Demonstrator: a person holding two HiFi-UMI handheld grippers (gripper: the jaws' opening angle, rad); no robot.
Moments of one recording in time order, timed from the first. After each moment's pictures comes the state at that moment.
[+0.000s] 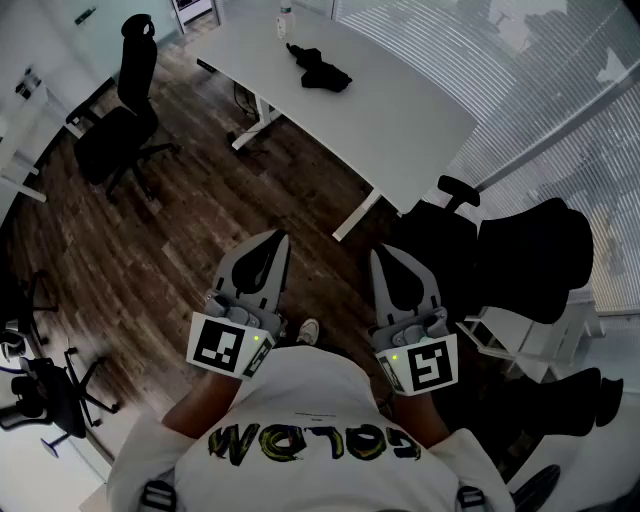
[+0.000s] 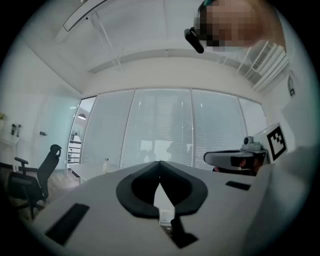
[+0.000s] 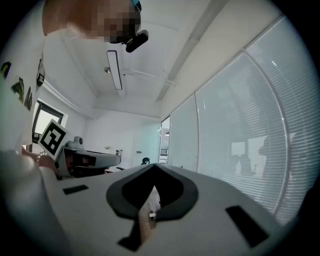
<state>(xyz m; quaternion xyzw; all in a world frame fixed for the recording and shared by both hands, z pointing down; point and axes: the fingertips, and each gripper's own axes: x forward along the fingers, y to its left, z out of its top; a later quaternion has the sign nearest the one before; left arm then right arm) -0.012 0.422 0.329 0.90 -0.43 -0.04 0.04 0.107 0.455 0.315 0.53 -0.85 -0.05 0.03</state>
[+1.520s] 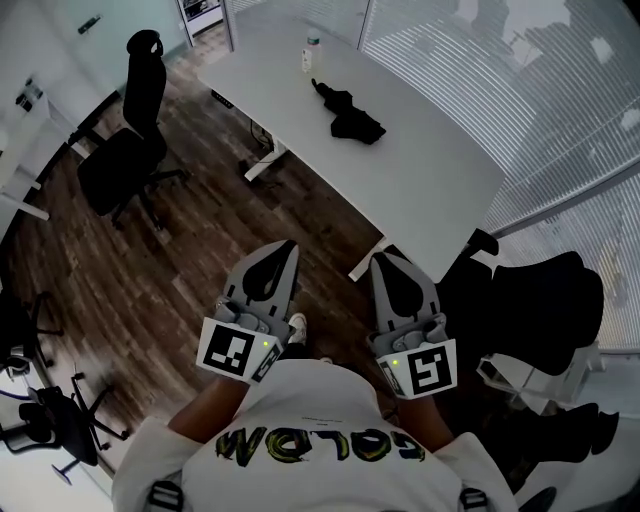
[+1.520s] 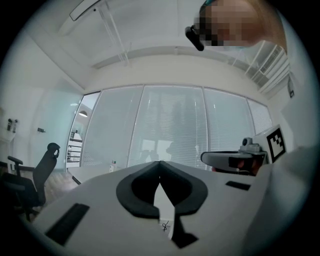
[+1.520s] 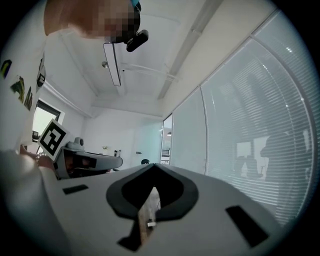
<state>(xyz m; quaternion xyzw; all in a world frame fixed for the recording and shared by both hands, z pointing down) -0.083 0.218 0.334 0.90 -0.43 -0.05 0.05 0.026 0.247 0.315 0.52 -0.85 -0.06 0.03</state>
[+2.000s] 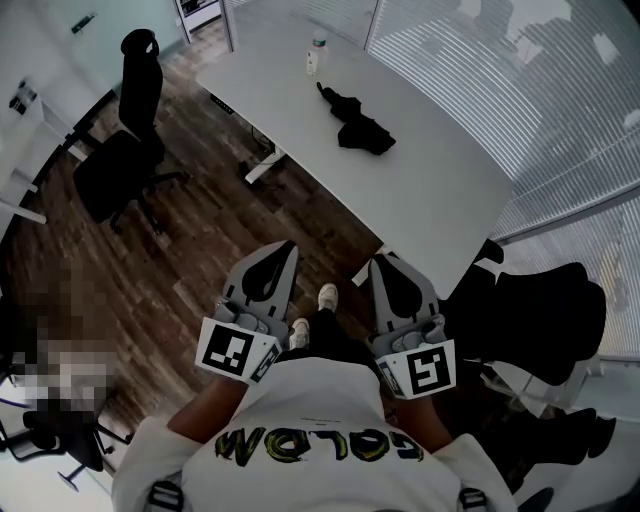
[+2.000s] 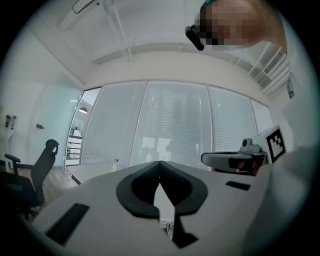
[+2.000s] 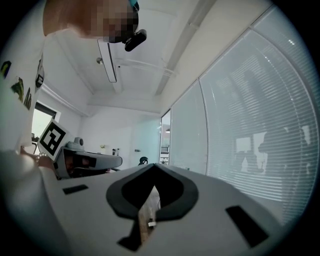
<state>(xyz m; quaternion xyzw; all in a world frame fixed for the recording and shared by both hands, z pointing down) -0.103 0.149 0.346 0.90 -0.43 -0.04 0.07 0.008 0.179 0.329 0.52 -0.85 -0.04 0.03</state>
